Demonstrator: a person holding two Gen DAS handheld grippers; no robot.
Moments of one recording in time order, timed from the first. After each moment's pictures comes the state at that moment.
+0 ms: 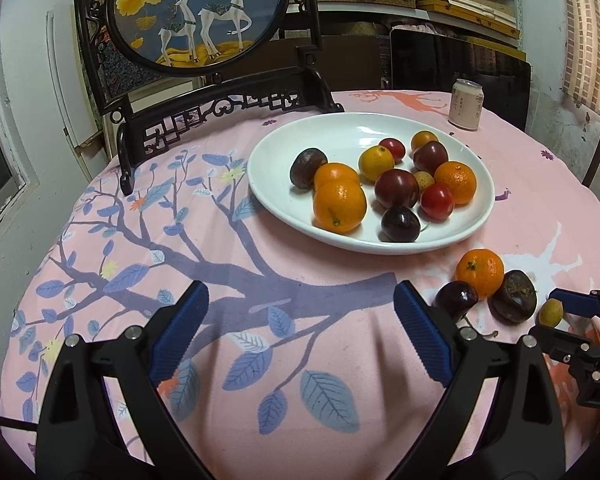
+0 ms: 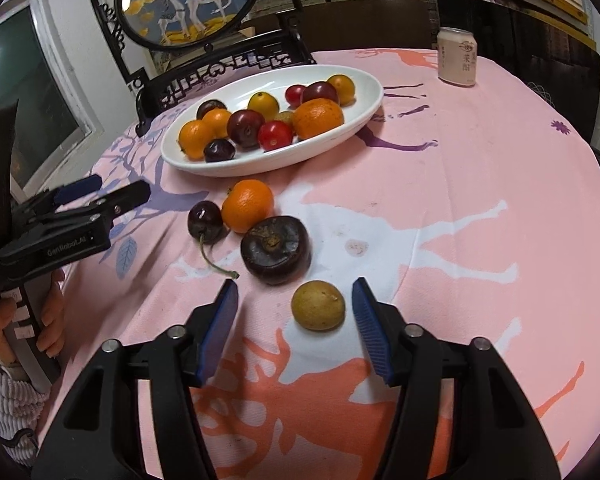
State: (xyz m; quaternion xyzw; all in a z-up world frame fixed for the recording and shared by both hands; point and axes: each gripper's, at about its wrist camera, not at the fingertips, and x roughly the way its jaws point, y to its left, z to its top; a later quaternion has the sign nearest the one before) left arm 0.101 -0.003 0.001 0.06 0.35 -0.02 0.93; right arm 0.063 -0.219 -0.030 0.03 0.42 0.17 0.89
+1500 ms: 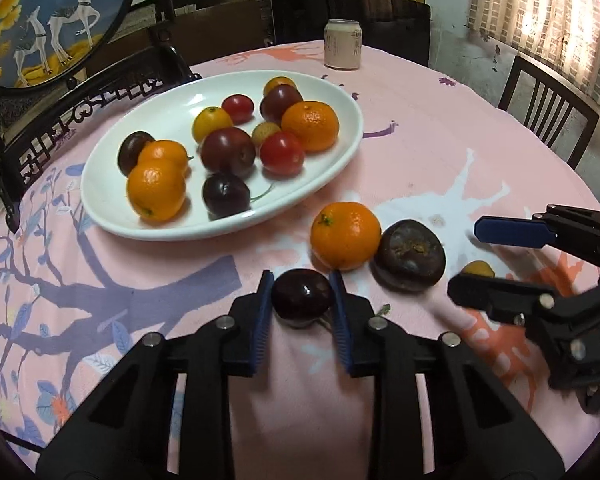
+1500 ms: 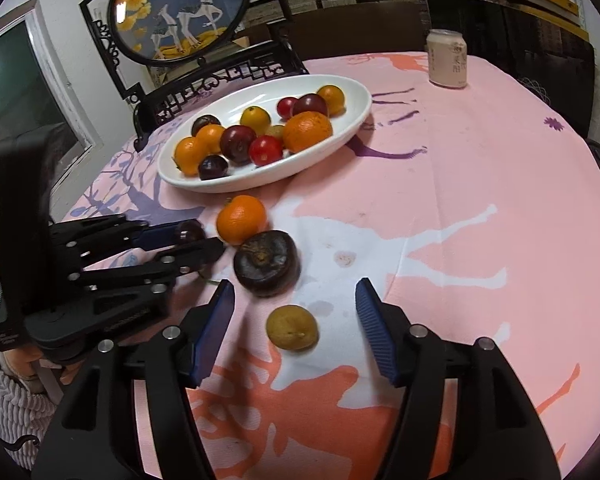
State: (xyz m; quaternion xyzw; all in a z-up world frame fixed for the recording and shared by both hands) left arm 0.109 -0.073 -0.027 0.12 0.40 -0.20 0.88; right arm 0.067 -0.235 -0.026 0.07 0.42 0.17 0.89
